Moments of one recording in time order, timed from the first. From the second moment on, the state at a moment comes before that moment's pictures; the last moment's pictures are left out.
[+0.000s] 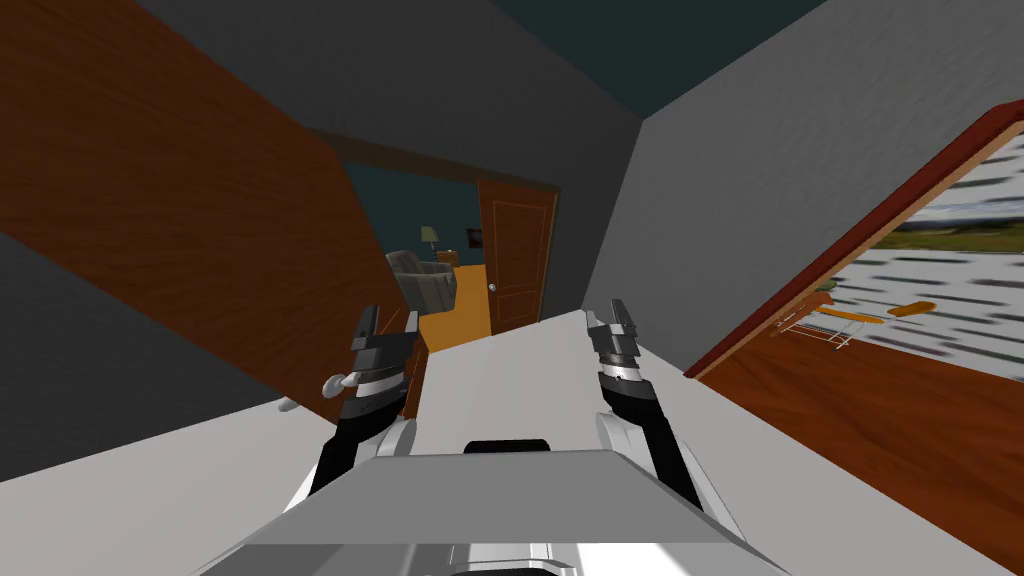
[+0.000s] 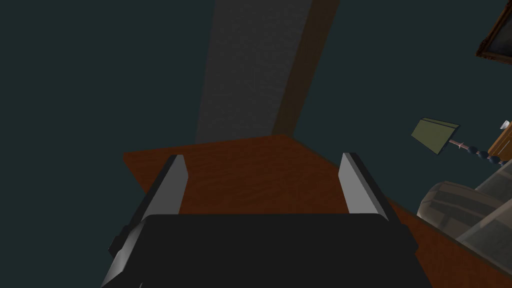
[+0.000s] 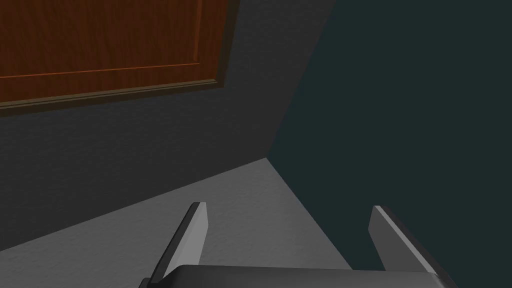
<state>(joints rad) 0.53 0.00 -0.01 -2.34 0.08 -0.41 -0.17</state>
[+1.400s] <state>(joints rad) 0.44 -0.07 -0.06 -2.04 0.18 -0.52 0.05</state>
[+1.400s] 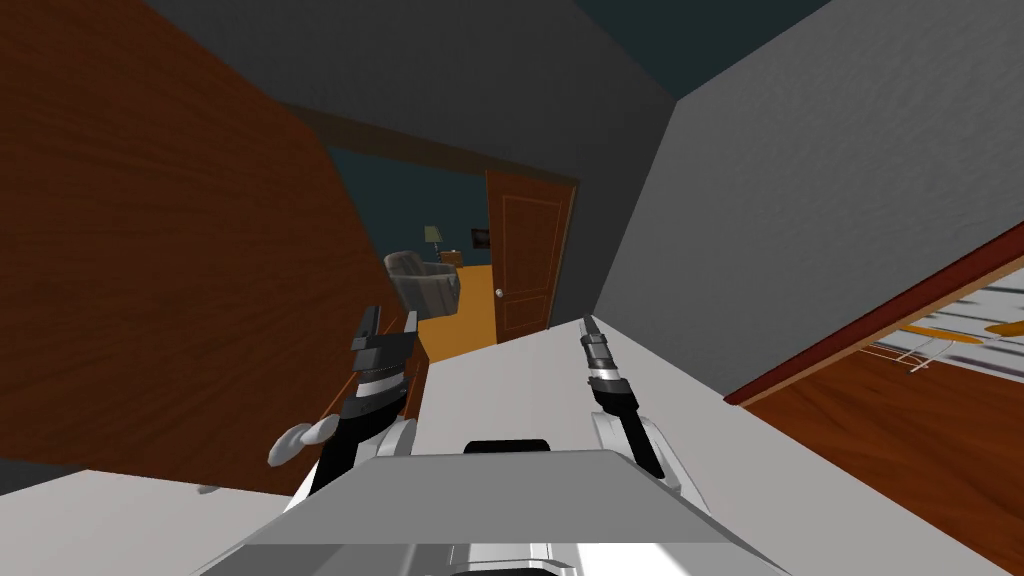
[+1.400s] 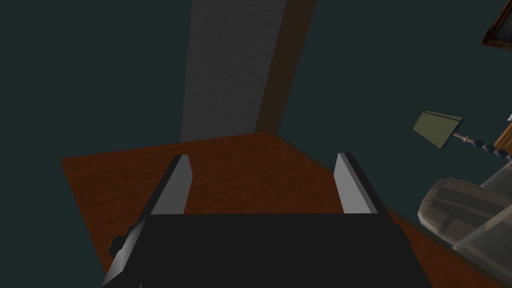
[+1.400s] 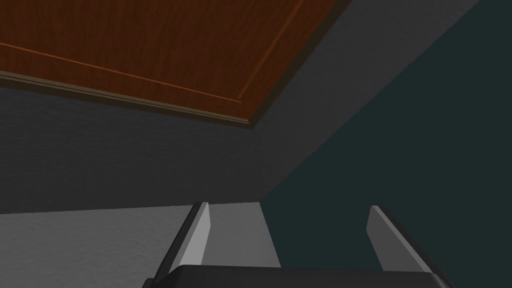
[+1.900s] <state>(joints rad) 0.40 -0.08 -0.08 -1.93 0.22 -0.56 0.14</state>
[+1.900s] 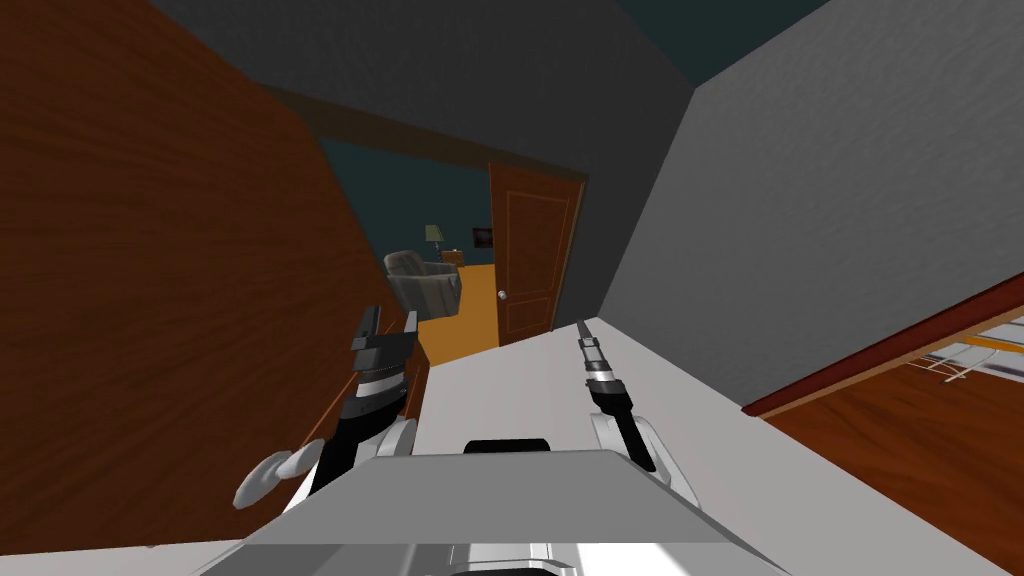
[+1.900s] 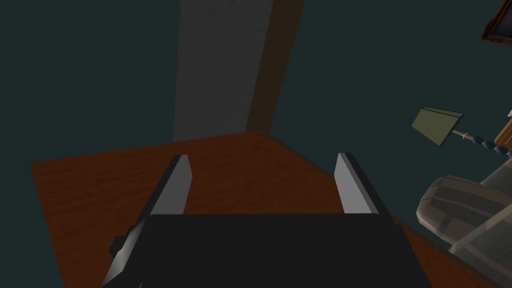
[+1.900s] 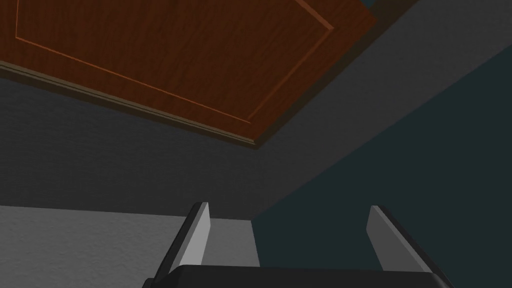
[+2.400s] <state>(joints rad) 0.37 -0.10 -0.10 -1.82 0.26 -0.60 0.22</state>
